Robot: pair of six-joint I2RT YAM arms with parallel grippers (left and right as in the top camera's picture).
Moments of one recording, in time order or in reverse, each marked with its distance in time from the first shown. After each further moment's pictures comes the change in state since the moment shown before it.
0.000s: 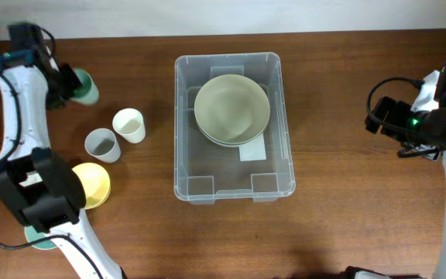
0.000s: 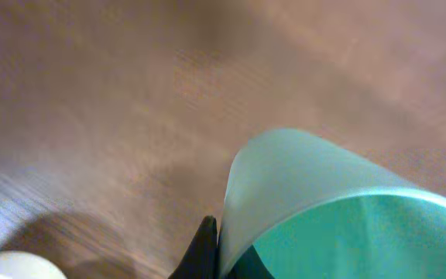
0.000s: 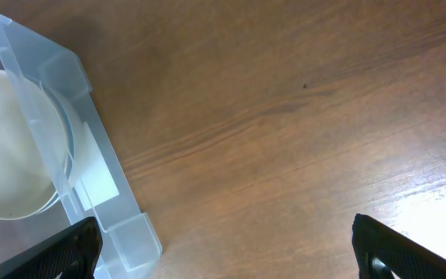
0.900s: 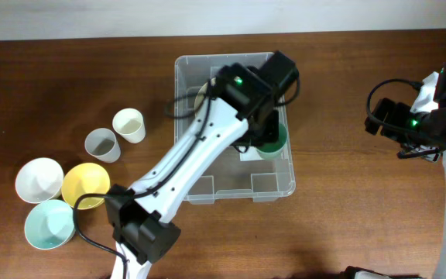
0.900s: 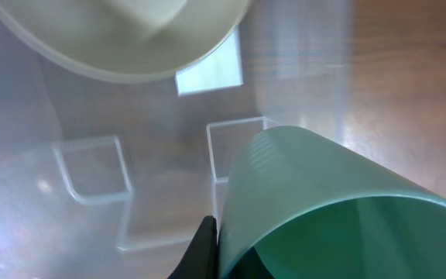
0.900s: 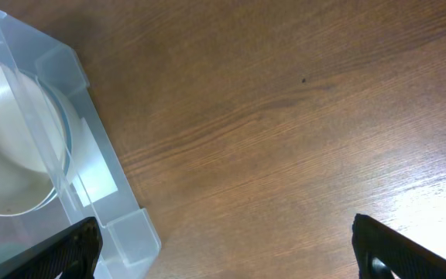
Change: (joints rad) left arm -1.048 -0.095 0.148 -0.440 0.016 -0.468; right arm 0.000 0.000 0.000 -0.015 0.001 0.000
